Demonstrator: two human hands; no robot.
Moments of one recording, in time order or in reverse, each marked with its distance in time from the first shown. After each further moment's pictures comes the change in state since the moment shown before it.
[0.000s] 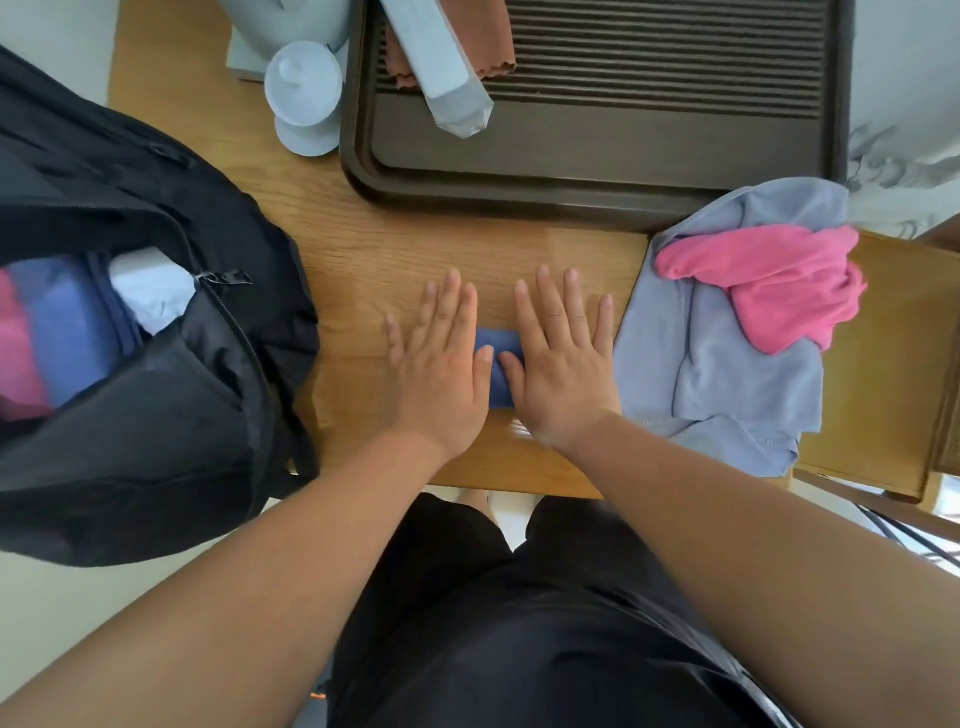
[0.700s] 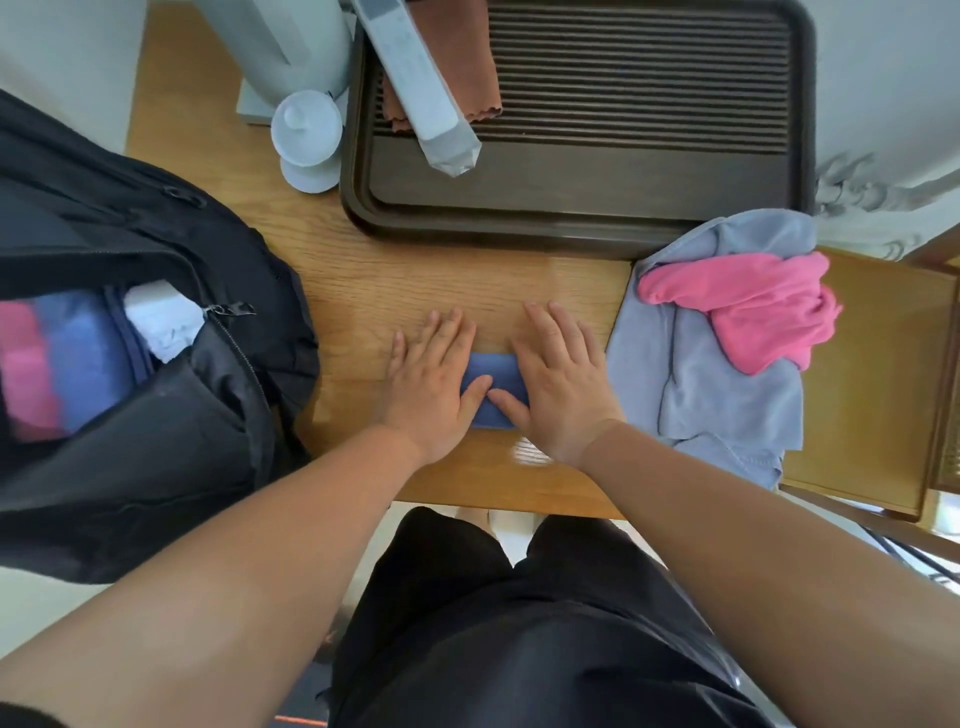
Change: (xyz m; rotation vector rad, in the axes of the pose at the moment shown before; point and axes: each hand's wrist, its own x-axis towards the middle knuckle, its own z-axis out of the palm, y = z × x) left_hand 0.015 -0.015 0.000 0.103 -0.197 0.075; right_hand 0.000 0.019 -0.009 0.080 -0.026 -0.113
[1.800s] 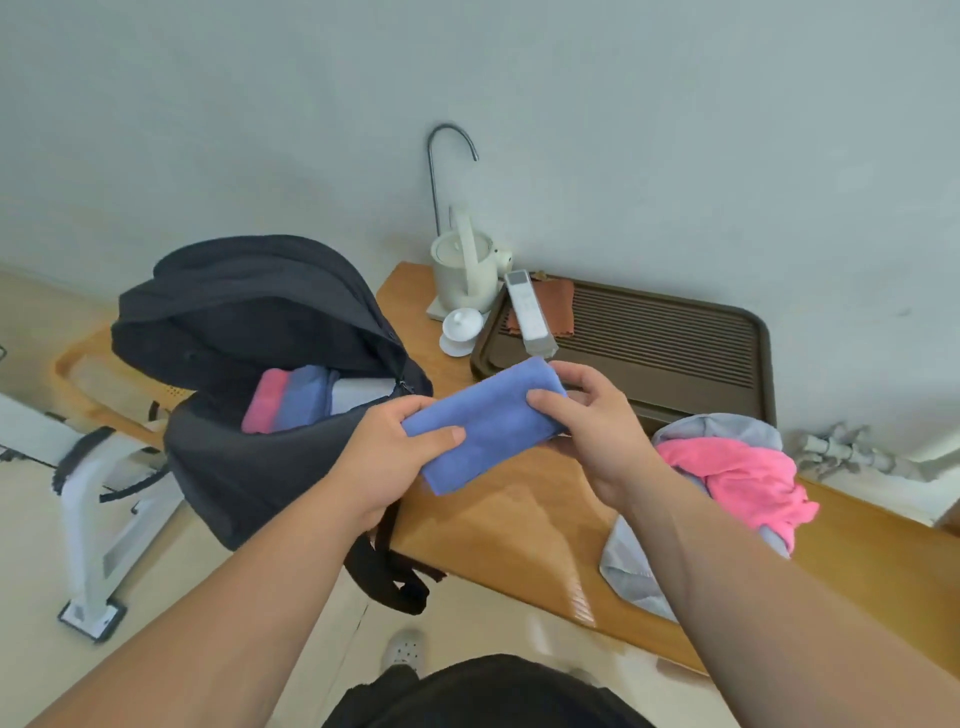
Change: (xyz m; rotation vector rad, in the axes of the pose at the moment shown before) left_hand -0.188 0.037 -0.156 -1.131 0.495 -0.233; right_hand -0.044 -0.071 -0.187 1.524 0.008 0.087
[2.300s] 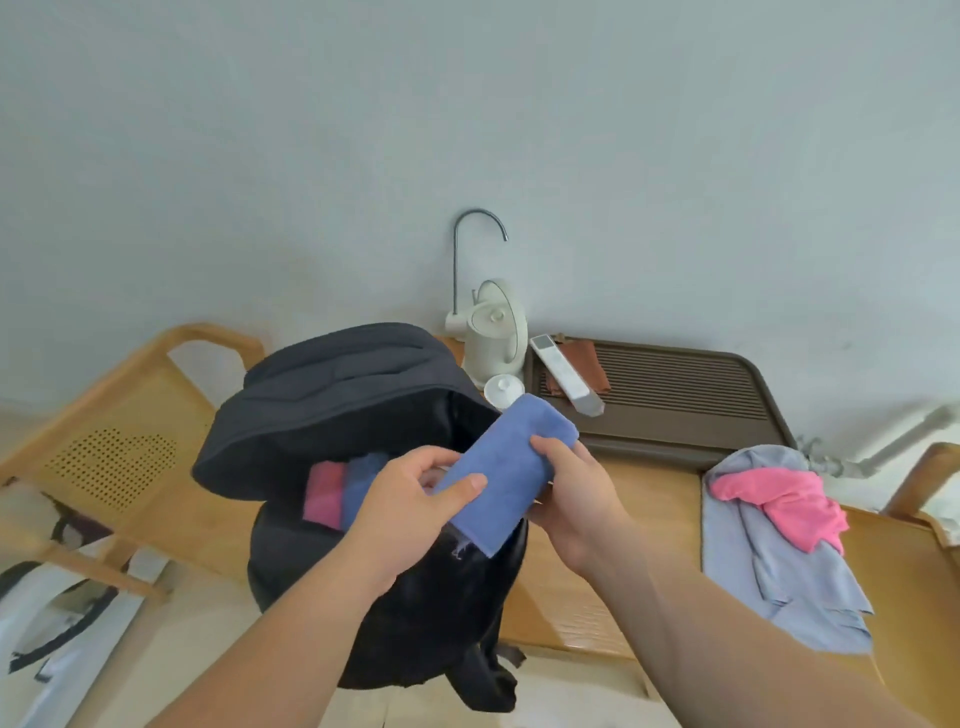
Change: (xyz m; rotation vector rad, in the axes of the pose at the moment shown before) left_hand 0.048 -0.032 -0.179 0.037 -0.182 0.154; right_hand 0.012 0.001 0.222 0.306 0.300 0.085
